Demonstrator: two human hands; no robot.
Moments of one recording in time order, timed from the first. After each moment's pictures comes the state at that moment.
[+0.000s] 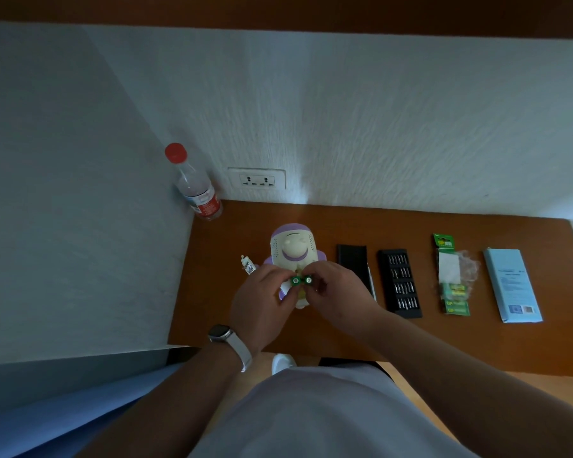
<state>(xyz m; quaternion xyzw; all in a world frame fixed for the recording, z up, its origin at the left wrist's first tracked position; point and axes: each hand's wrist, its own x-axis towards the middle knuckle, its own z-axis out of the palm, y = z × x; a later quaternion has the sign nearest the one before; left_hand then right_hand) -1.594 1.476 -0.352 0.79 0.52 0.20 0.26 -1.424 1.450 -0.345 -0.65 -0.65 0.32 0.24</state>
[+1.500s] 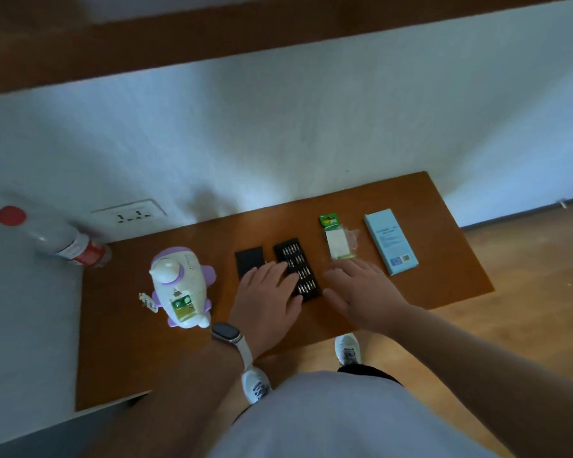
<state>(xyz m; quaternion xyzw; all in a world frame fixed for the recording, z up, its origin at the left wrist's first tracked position) -1.431 1.427 -0.349 0.94 0.32 0.06 0.12 -1.232 1.324 -0.338 -0.75 -0.64 0.18 0.03</state>
